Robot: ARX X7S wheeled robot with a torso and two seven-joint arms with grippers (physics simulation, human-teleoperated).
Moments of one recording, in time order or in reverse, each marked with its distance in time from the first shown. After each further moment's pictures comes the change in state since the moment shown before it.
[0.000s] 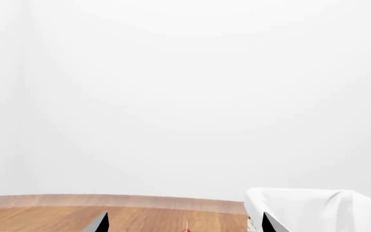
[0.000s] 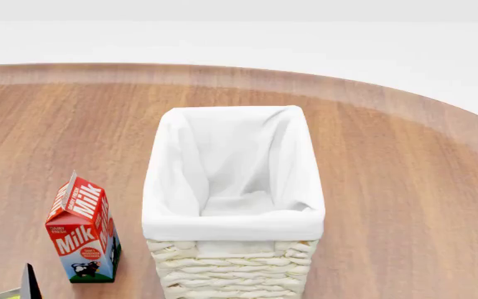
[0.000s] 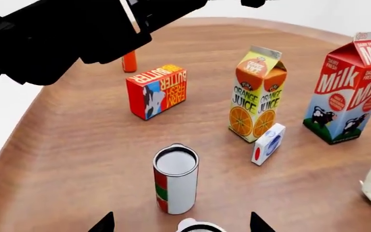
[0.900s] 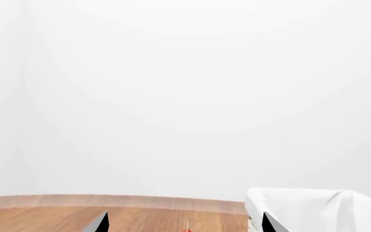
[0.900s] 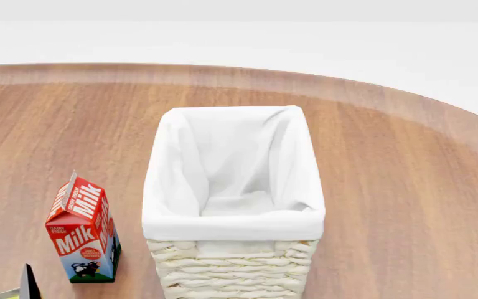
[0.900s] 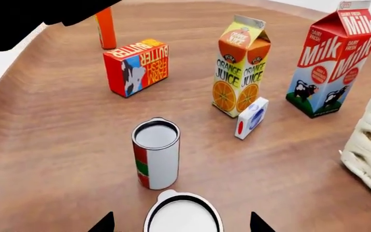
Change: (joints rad) left arm 0.002 -0.010 0.008 0.003 0.000 0.003 -0.014; right arm -0.001 -0.015 -0.007 0.049 -0.058 0.018 0.062
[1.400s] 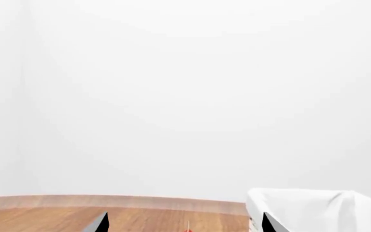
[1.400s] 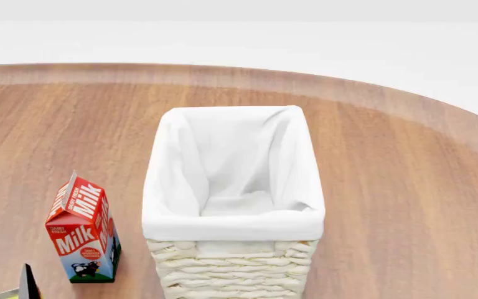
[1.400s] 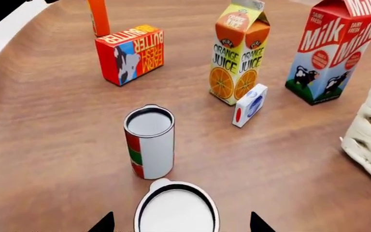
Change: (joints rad) left arm -0.003 -0.004 0.003 -0.005 -0.002 0.005 -0.006; right arm 0.026 -0.028 -0.018 0.044 -0.025 0.025 0.006
